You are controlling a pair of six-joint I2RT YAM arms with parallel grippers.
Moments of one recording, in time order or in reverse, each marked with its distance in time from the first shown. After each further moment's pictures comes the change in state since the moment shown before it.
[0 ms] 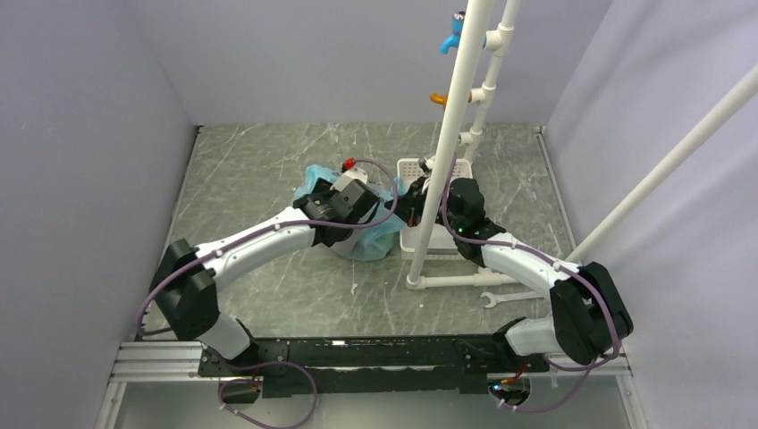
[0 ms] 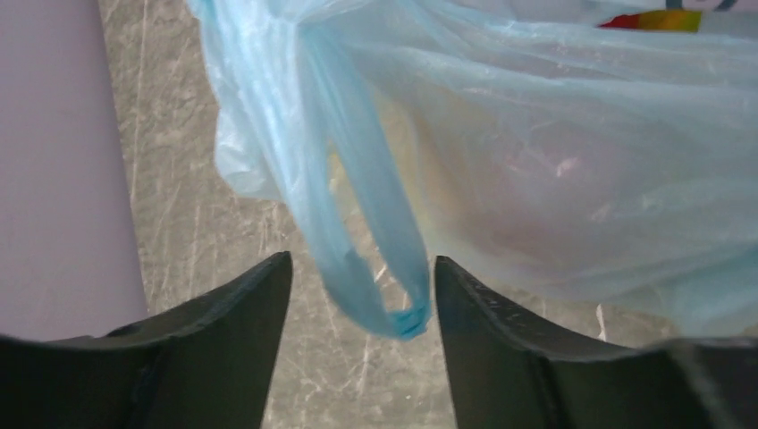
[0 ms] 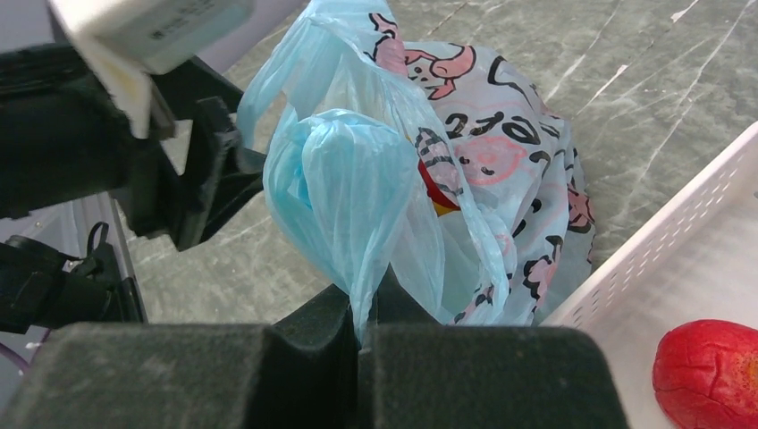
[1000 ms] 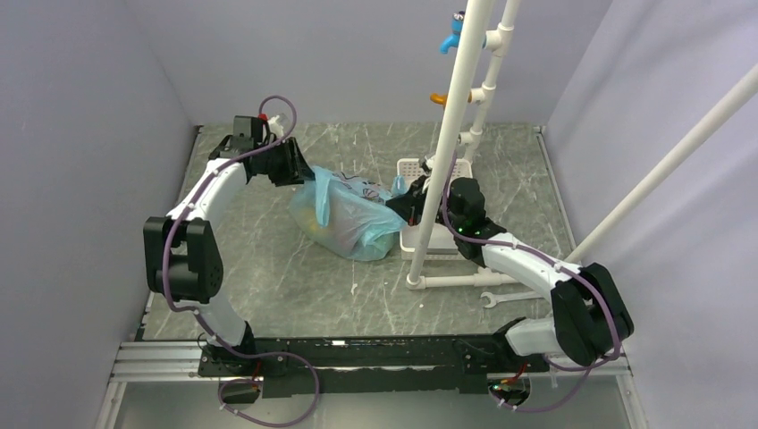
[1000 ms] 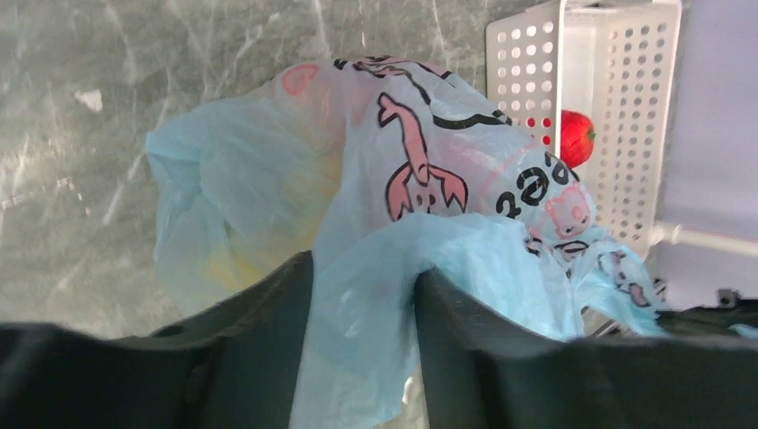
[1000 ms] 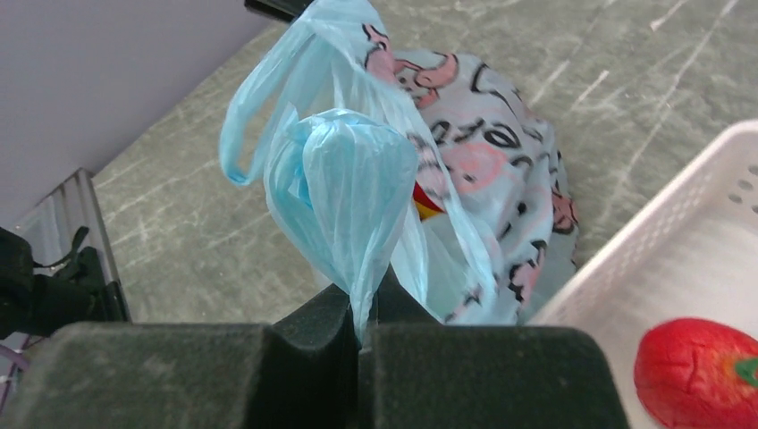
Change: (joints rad) left arm 0.771 0.187 0.123 0.267 1.300 -0.097; right arm -0.008 -0.010 0.000 -0.033 0.025 -0.027
